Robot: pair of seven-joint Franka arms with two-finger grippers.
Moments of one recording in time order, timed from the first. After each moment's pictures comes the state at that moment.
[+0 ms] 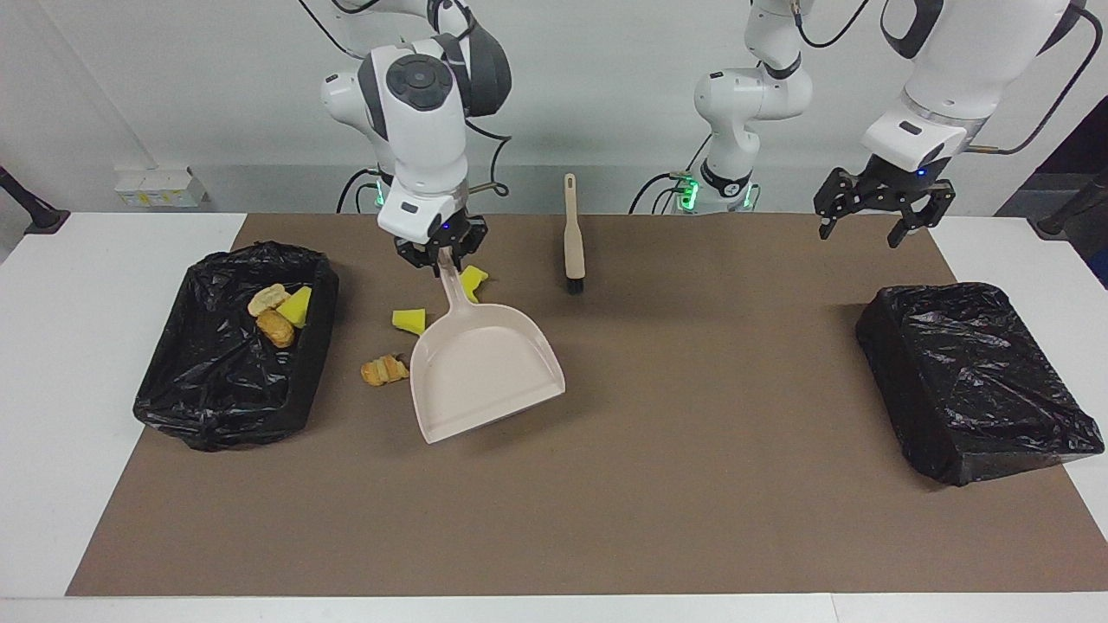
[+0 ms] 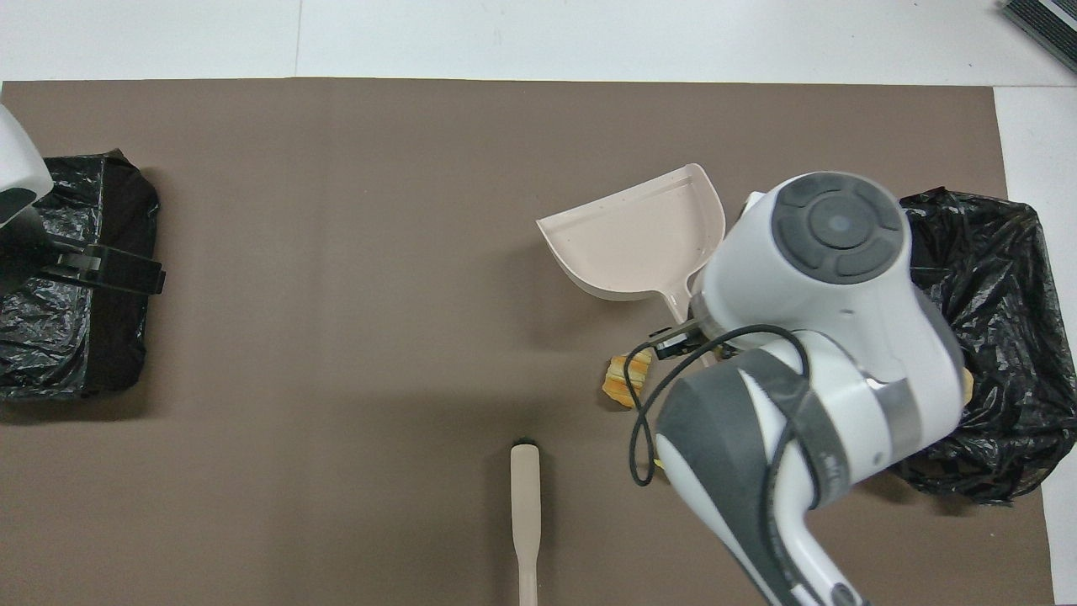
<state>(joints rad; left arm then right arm) -0.01 -0.02 -0.11 -1.58 0.00 1.60 0.12 0.46 0.10 -0.03 -1.76 -0.02 1.77 0.14</state>
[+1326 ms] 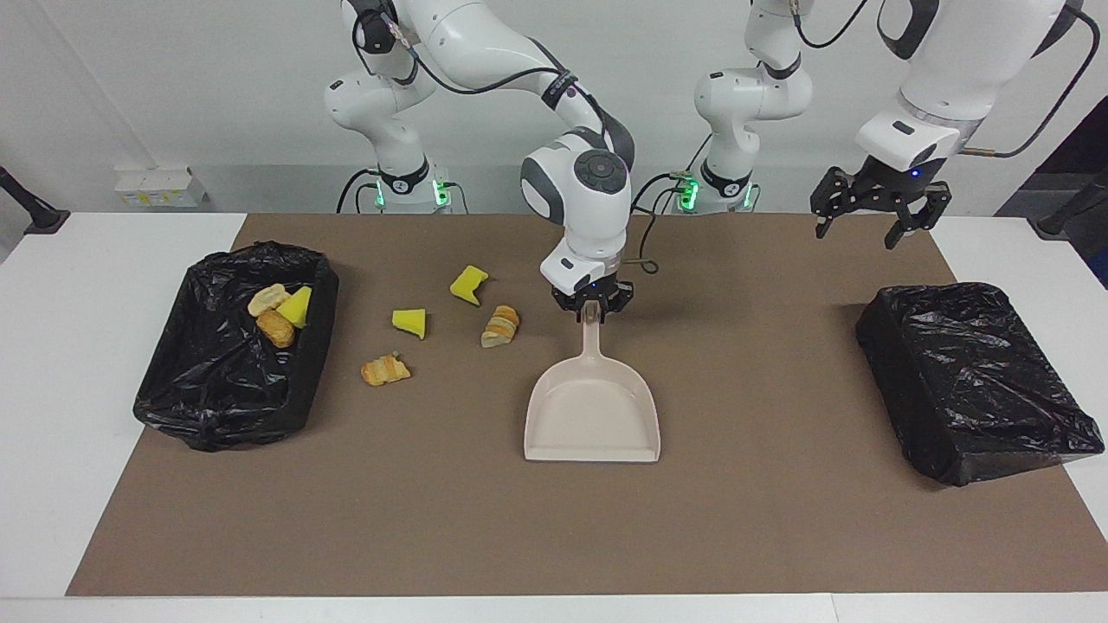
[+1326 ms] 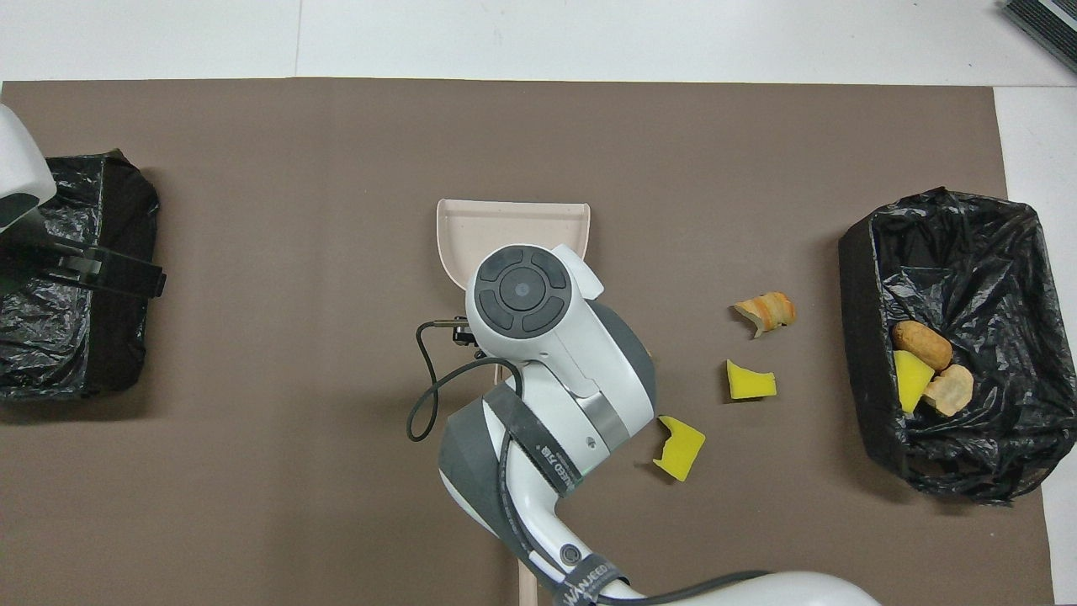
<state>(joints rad) -0.01 -0.02 -0.11 -1.58 0.00 1.59 0.16 0.69 0.37 -0.04 -1.61 0.06 1.98 0.72</state>
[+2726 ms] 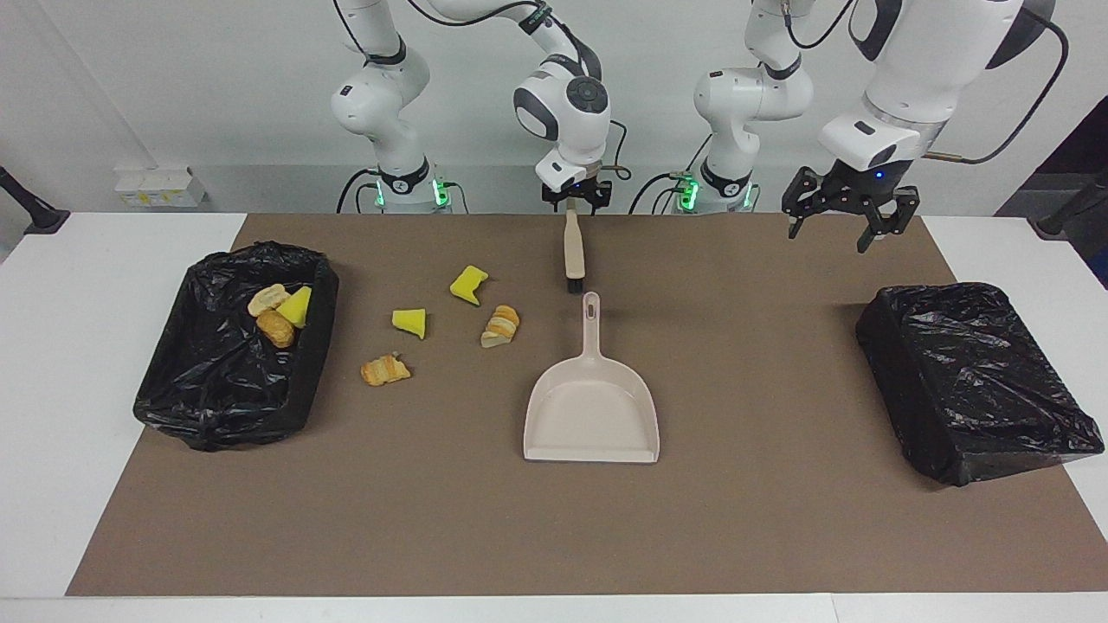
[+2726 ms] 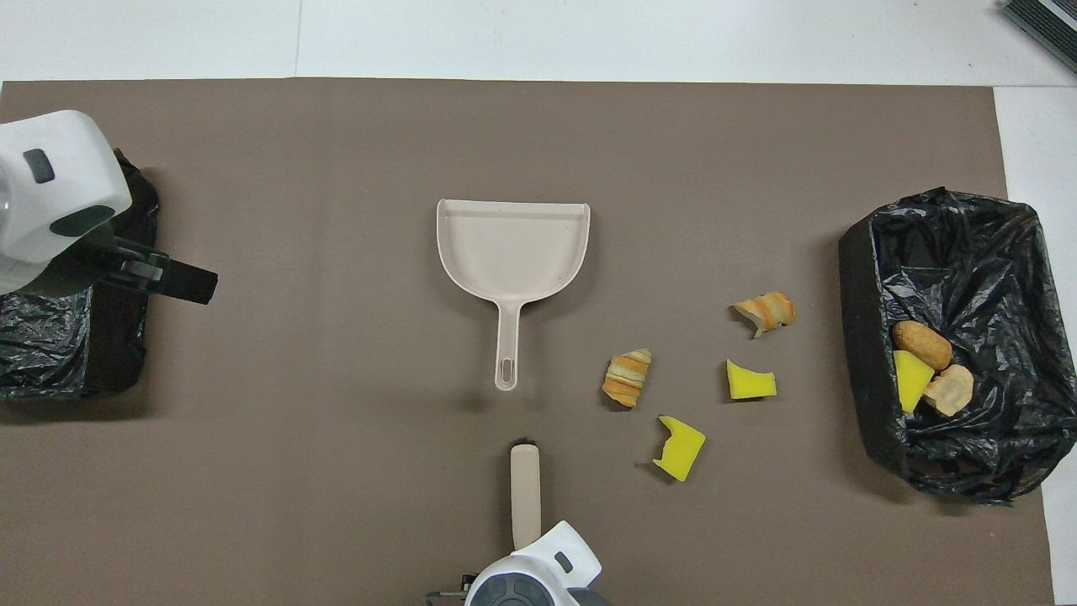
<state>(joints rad) -0.07 -0.01 -0.14 -1.58 -0.01 1.62 0.16 1.04 -0.03 -0.04 -2.35 0.23 2.18 0.99</state>
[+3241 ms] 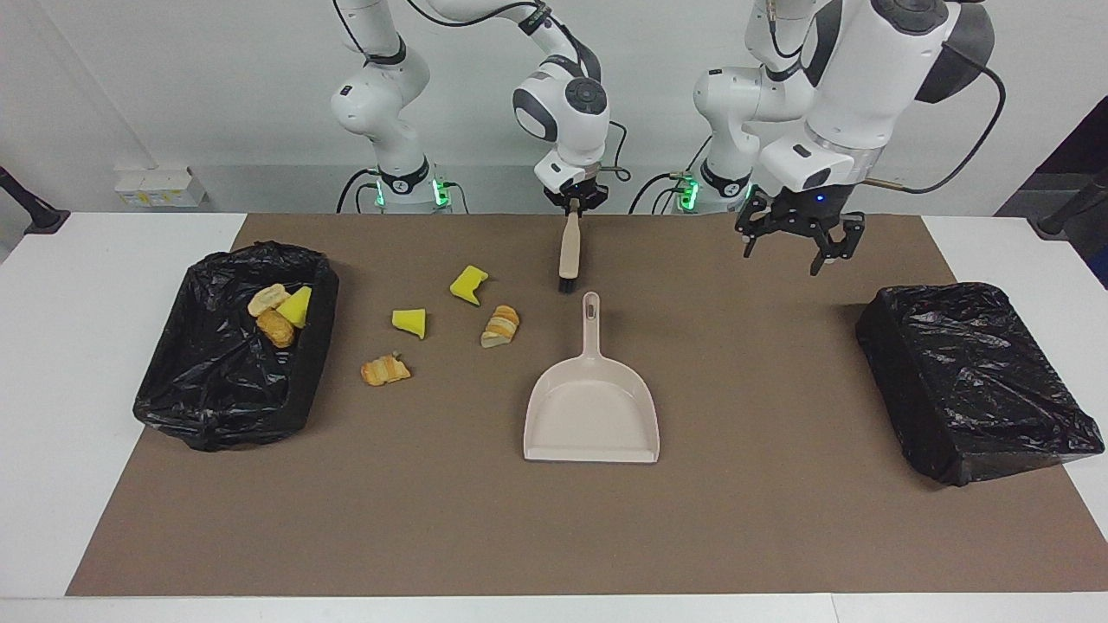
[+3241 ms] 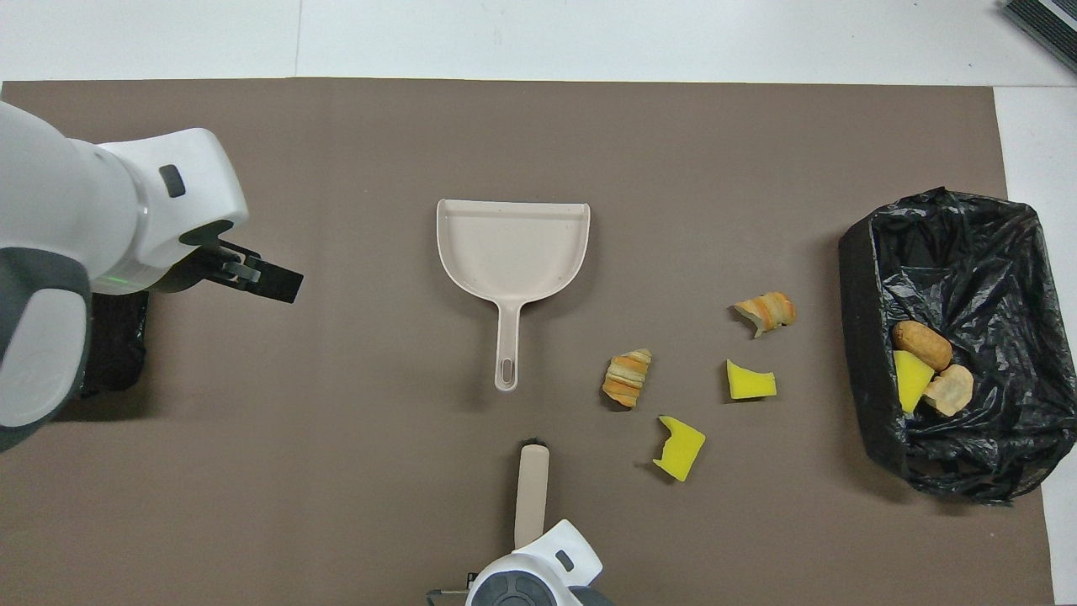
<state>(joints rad) -0.18 0.02 -0.14 -1.66 -0.01 1.76 0.11 1.04 -0.03 -0.04 -2.35 0.23 2.18 0.99</state>
